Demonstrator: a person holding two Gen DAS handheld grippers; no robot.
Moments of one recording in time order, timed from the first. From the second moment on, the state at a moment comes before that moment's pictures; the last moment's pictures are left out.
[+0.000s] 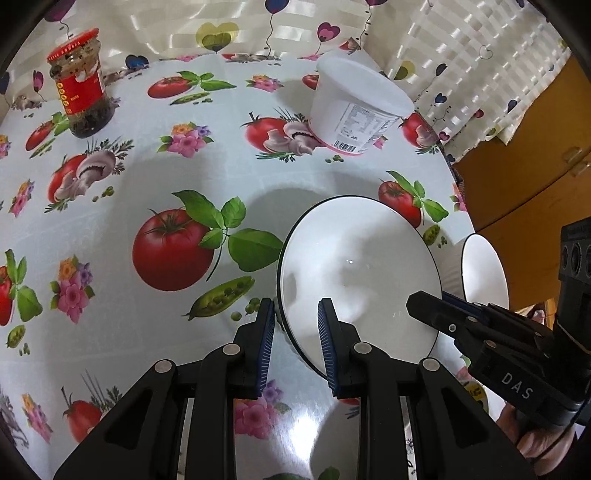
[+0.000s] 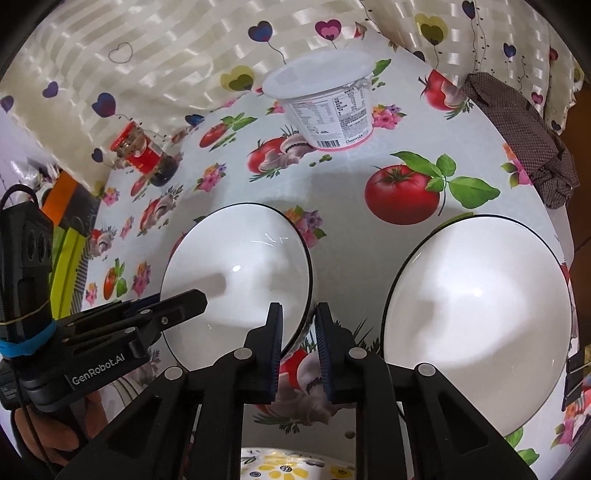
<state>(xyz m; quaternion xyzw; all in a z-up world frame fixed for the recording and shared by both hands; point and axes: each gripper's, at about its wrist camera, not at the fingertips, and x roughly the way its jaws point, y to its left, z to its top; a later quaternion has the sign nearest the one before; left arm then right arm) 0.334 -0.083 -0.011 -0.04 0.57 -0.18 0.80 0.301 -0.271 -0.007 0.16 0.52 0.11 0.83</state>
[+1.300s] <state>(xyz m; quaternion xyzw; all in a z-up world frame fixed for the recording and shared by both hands) 0.174 -0.112 0.023 -0.05 0.56 -0.22 0.80 0.136 -0.304 0.041 0.12 0.51 0.11 0.84</state>
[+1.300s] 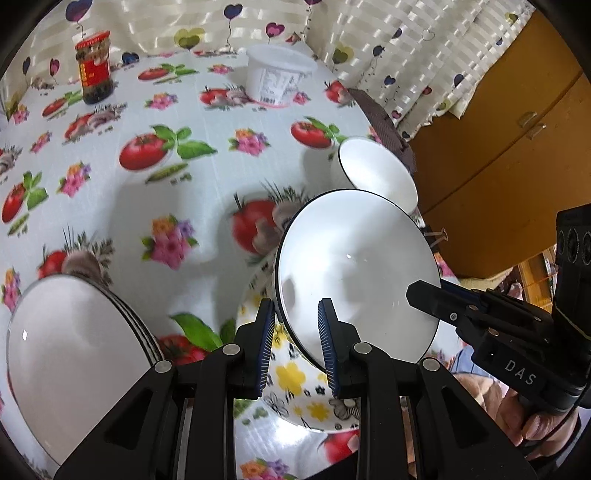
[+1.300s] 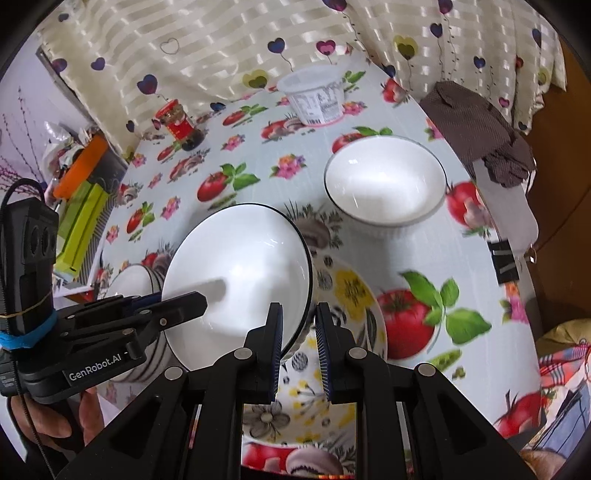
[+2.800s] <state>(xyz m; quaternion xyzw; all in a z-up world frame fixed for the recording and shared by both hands) 0.153 -0.114 -0.011 -0.08 0.57 -0.23 0.78 0.117 -0.320 0.007 0.13 0.52 0.13 0.84</state>
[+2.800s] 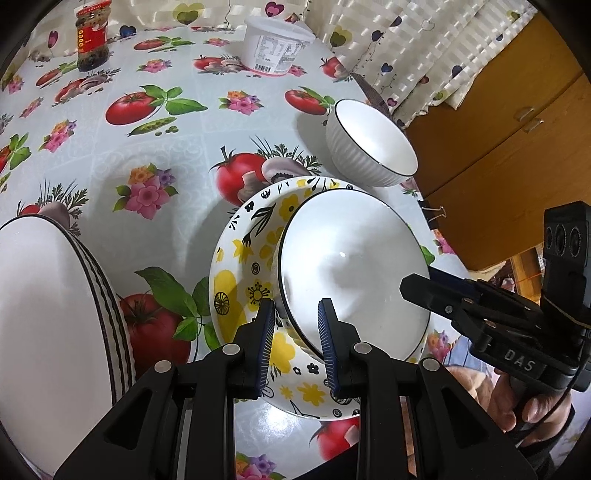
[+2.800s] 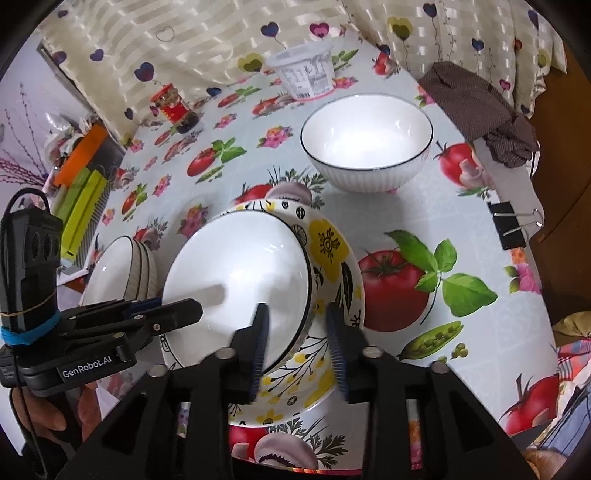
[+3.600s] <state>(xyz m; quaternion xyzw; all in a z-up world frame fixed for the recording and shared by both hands) 0.147 -0.090 0.023 -0.11 0.52 -0.23 0.82 0.096 -0.343 0.038 0.14 0.46 0.11 0.87</state>
